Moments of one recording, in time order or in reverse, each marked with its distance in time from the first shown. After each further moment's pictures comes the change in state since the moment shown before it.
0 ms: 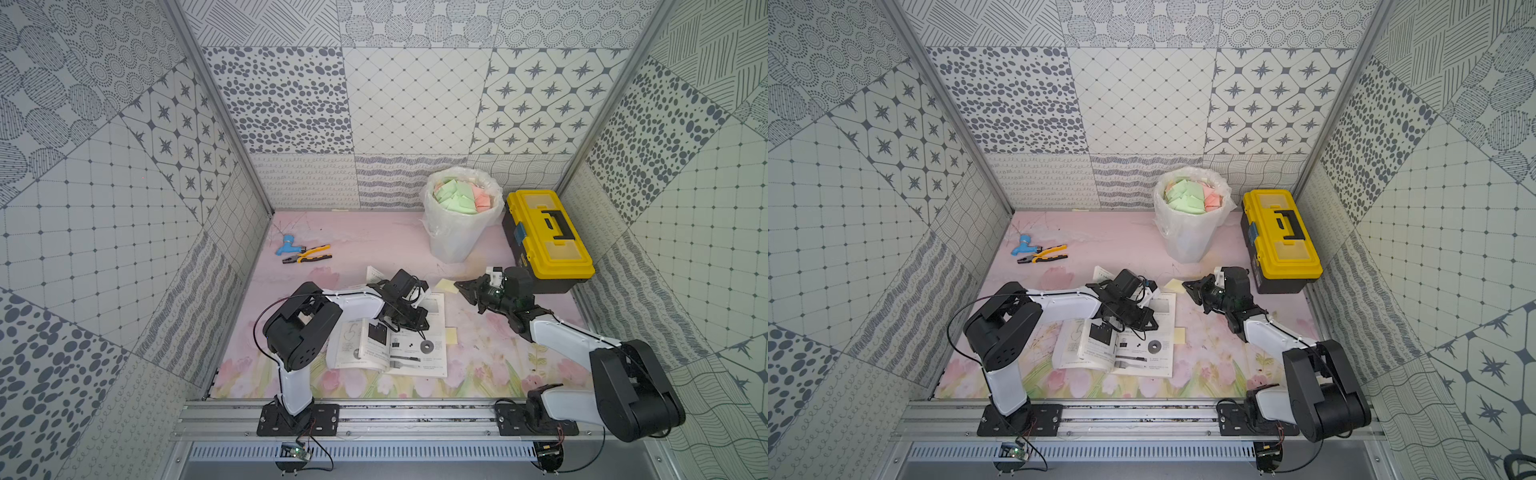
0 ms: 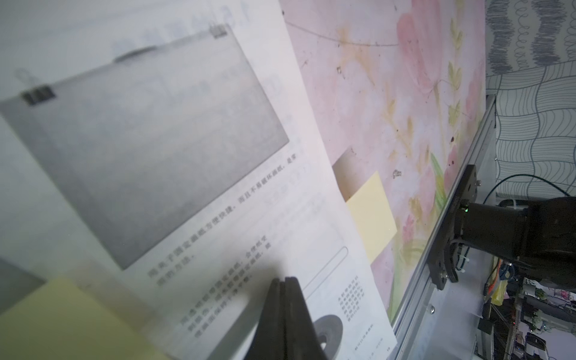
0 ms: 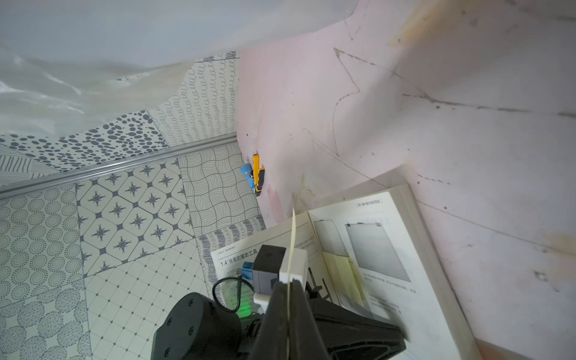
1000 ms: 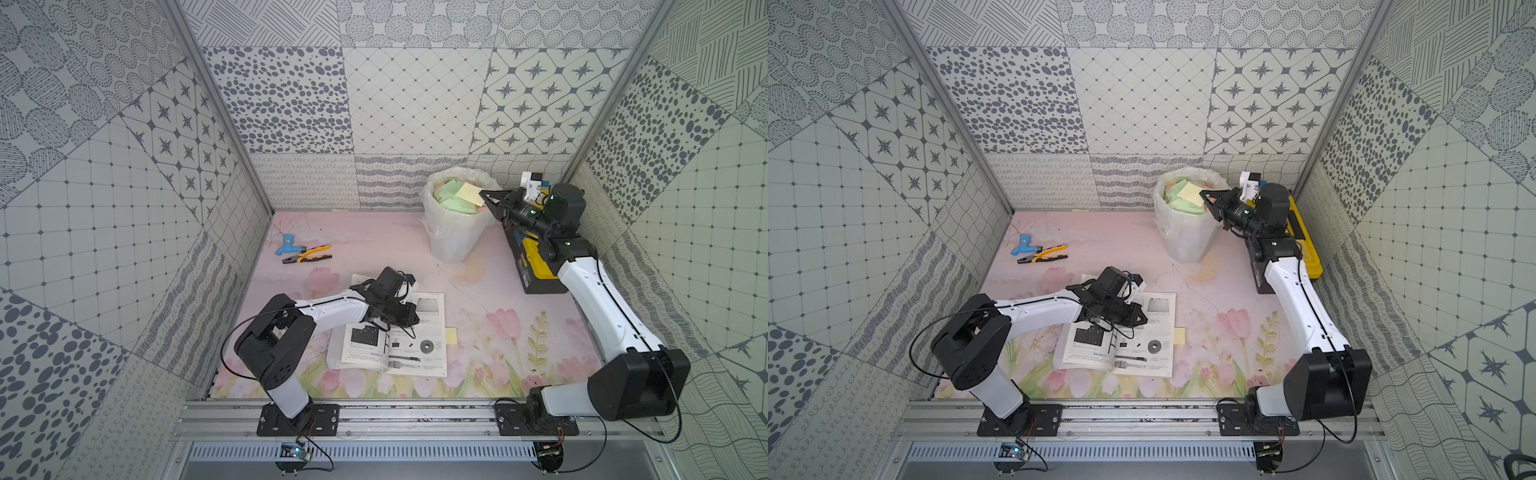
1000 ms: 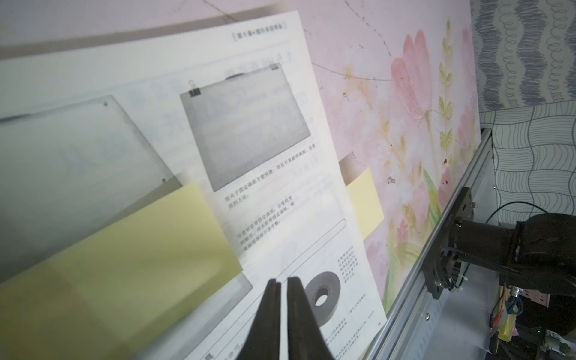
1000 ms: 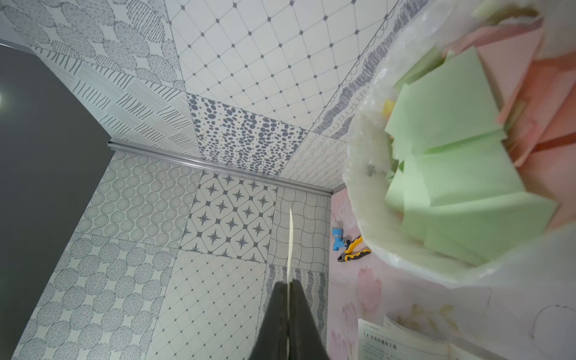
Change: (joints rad) left arm 0.055 -0.183 -0.106 -0.010 -0.082 -0.055; right arm -0.162 0.171 0.897 -0.382 -0.058 -0.208
